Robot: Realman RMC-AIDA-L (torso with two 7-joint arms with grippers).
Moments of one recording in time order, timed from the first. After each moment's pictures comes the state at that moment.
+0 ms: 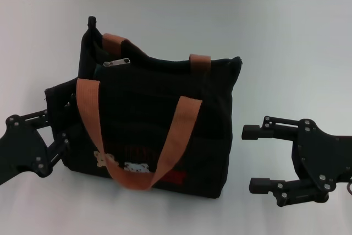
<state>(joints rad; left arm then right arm) -0.20 -2.06 0.40 0.44 1.90 1.78 -0.70 0.42 2.08 -0.78 -0.58 -1.88 -1.99 1.12</state>
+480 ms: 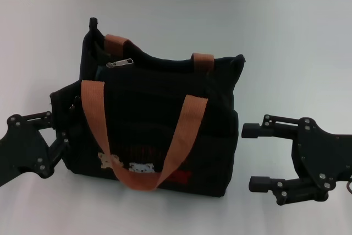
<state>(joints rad) -0.20 -2.06 0.40 0.44 1.90 1.80 -0.67 0.42 2.08 -0.78 -0.58 -1.87 -1.99 1.12</state>
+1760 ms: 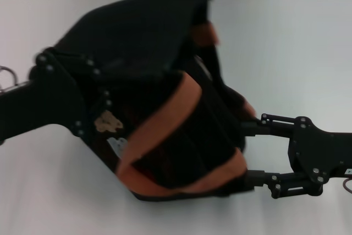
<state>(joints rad) -0.37 -2.07 0.68 0.57 1.62 2.00 -0.09 0.42 2.08 -0.78 -0.57 -1.88 -1.94 1.16</state>
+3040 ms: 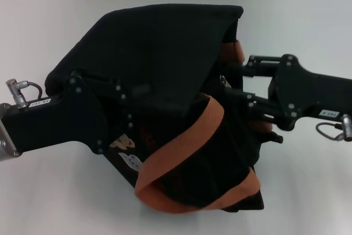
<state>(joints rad) -0.39 -2.07 0.81 0.56 1.63 1.98 0.04 0.52 2.09 -0.81 -0.52 -1.69 -1.82 1.09</state>
